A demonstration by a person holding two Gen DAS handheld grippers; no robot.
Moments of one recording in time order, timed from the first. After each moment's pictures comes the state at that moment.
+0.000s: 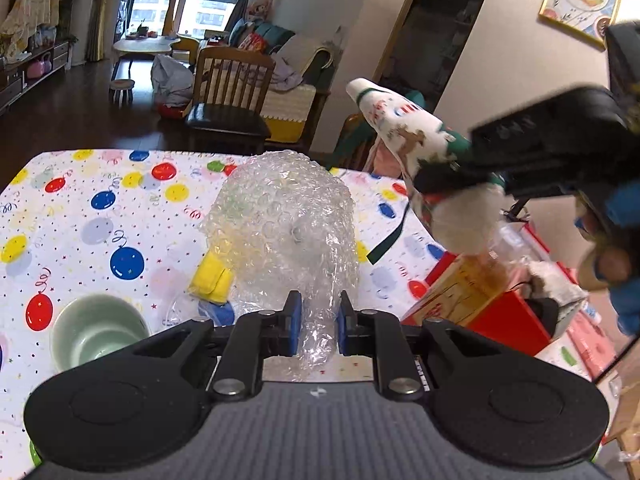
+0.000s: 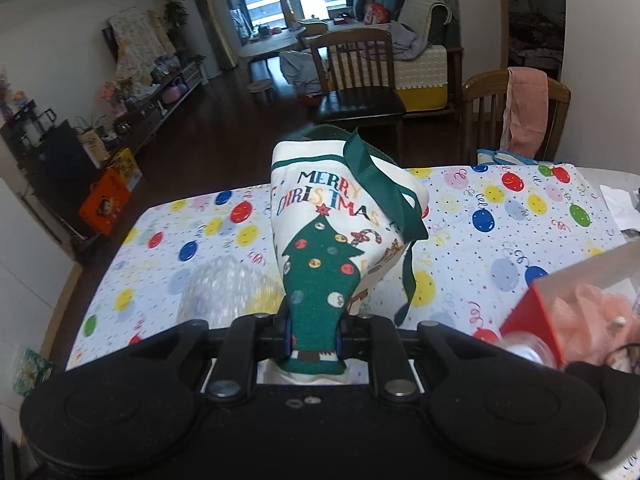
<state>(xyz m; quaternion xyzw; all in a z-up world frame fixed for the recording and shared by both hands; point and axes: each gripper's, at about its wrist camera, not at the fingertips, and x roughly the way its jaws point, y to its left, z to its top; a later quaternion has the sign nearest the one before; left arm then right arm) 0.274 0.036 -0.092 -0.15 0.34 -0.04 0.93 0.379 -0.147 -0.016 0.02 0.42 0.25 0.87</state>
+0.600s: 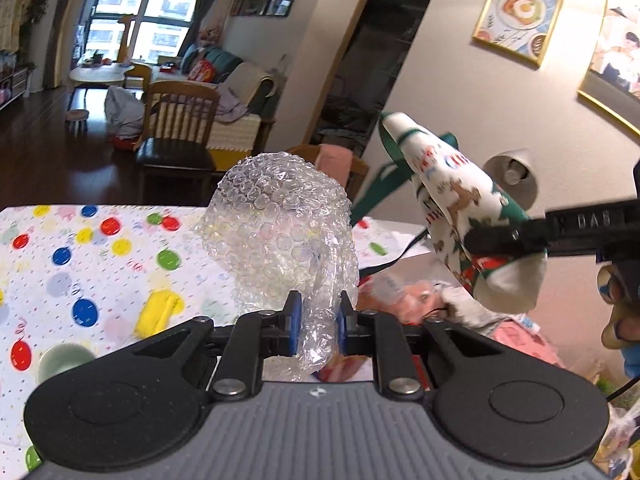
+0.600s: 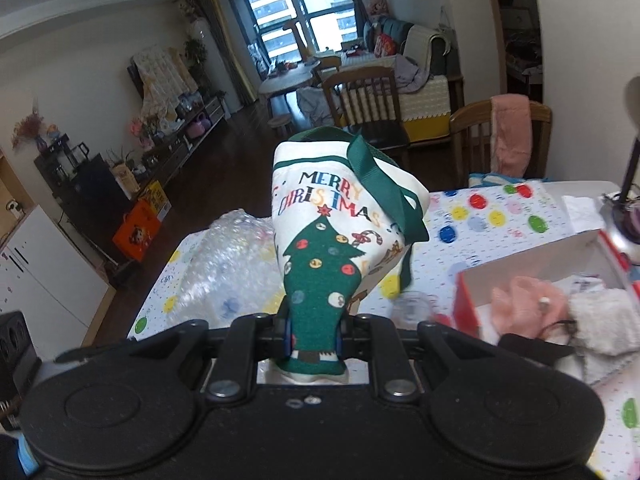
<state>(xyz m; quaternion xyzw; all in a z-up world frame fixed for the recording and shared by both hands) 0.247 0.000 -0.003 -0.15 0.29 -0.11 0.94 0.316 -0.261 0.060 0.06 0.38 0.28 0.88</state>
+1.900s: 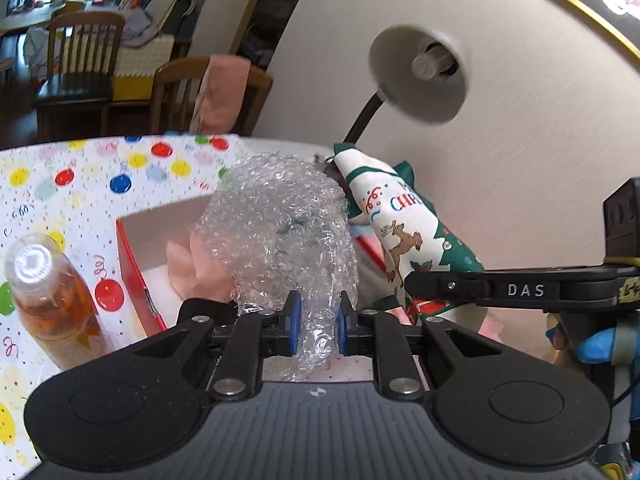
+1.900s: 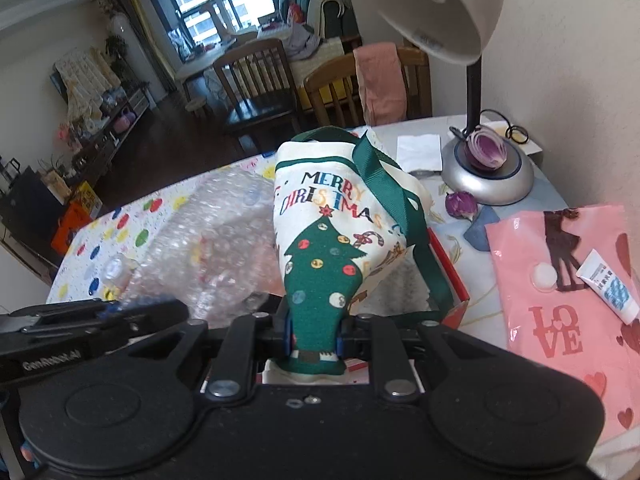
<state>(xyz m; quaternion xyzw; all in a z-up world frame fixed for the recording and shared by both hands) 0.362 -0.276 -0.033 -0.15 0.39 -0.21 0.89 0.388 -0.513 -0.027 0.07 0.45 0.19 0.87</state>
